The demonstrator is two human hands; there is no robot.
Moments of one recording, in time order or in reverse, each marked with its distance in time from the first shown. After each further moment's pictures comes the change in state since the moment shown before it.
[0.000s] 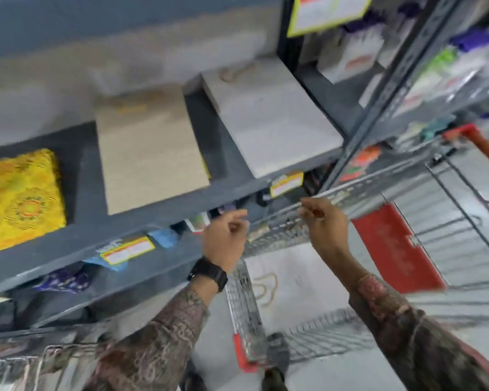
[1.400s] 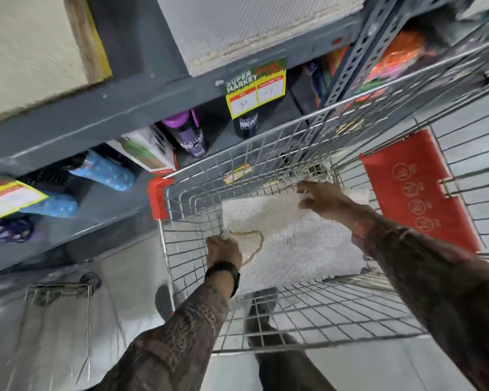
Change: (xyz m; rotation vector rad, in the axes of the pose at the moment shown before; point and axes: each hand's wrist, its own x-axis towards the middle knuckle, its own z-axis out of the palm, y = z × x) left_hand -0.027 -0.171 0.192 0.155 0.060 -0.838; right_hand 0.068 0.239 0.021 -0.473 -0.818 0.164
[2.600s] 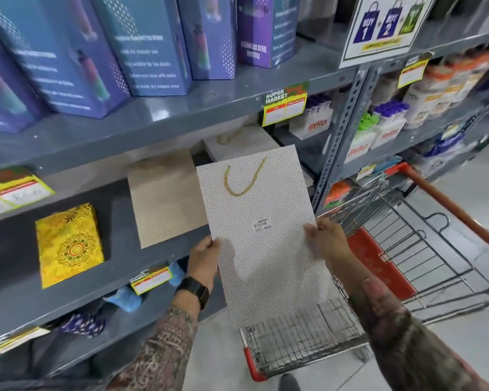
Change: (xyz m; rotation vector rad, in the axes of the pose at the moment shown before) left_hand -0.131 0.101 -0.305 -0.623 -0.374 0.554; right_hand -0.227 -0.237 -0.088 0.968 0.621 0.001
